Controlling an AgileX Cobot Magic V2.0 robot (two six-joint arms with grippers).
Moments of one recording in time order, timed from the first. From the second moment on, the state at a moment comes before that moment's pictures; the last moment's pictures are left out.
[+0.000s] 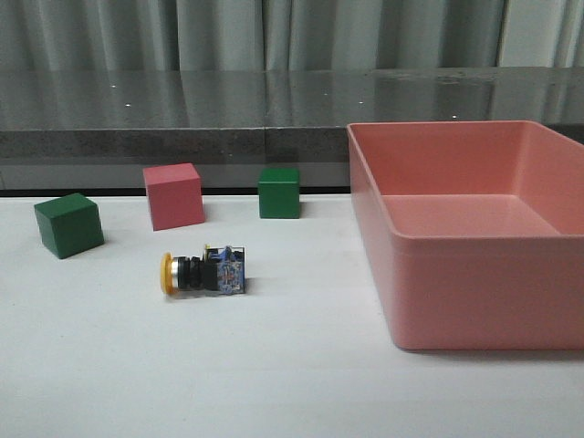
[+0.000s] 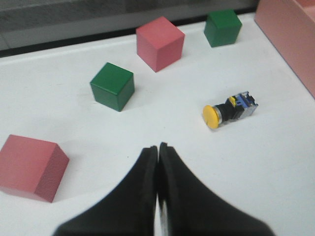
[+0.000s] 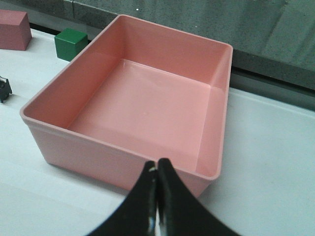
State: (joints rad) left arm -0.04 0.83 -0.70 -0.40 0.65 0.49; right arm 0.03 0.25 -0.39 0.24 0.58 -0.42
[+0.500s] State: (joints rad) left arm -0.04 1.19 -0.81 -0.84 0.78 0.94; right arm 0.03 0.25 -0.39 0.24 0.58 -0.42
